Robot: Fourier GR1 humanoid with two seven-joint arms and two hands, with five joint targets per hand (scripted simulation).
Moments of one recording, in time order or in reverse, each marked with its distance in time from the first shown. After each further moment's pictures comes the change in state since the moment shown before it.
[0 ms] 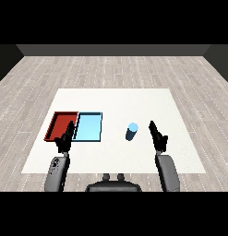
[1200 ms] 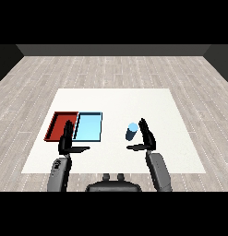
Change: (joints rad) left arm 0.021 -0.057 0.034 0.017 0.030 -0.050 -0.364; right arm -0.046 0.084 0.083 0.078 -0.081 0.043 -0.306
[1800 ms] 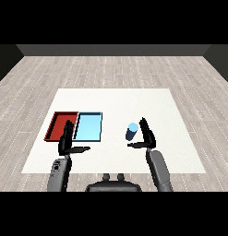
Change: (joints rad) left arm 0.015 -0.002 -0.016 -0.040 -0.013 0.012 0.010; right arm -0.054 -0.006 -0.043 0.104 -0.010 0.005 -0.024
